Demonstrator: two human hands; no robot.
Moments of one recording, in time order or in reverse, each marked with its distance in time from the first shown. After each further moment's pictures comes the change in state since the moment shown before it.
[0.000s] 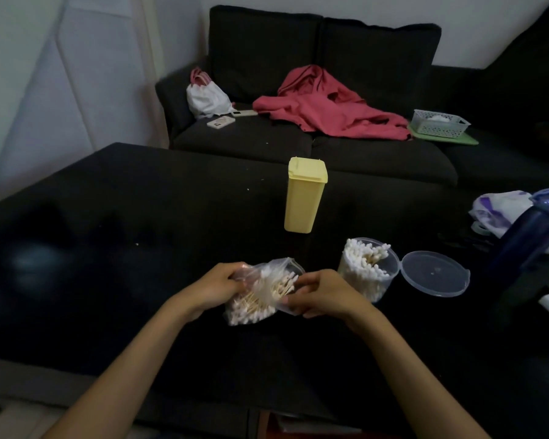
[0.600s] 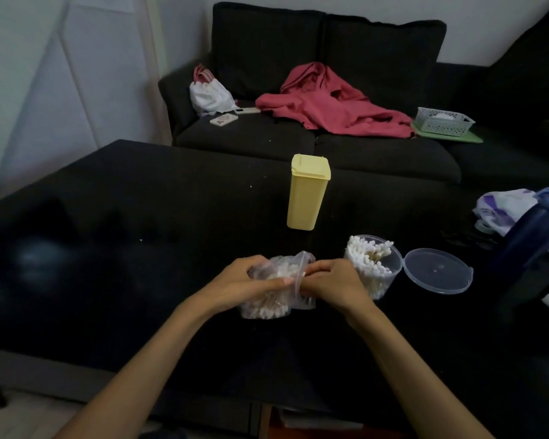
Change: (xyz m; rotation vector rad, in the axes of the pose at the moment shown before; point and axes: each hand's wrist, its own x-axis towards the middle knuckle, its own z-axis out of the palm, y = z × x) left_hand -0.001 0.014 0.017 -0.047 0.002 0.072; right_hand -0.004 -0.004 0.003 0.089 0.253 -0.032
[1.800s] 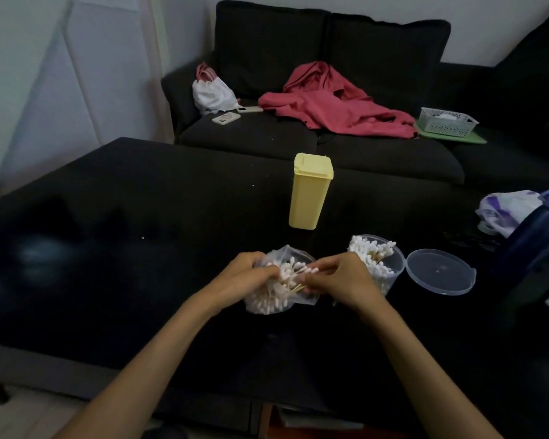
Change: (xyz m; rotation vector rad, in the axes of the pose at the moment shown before) left_hand 0.004 0.009 0.004 -0.106 0.070 -0.104; right_hand 0.001 0.001 -0.011 -0.044 -0.052 -0.131
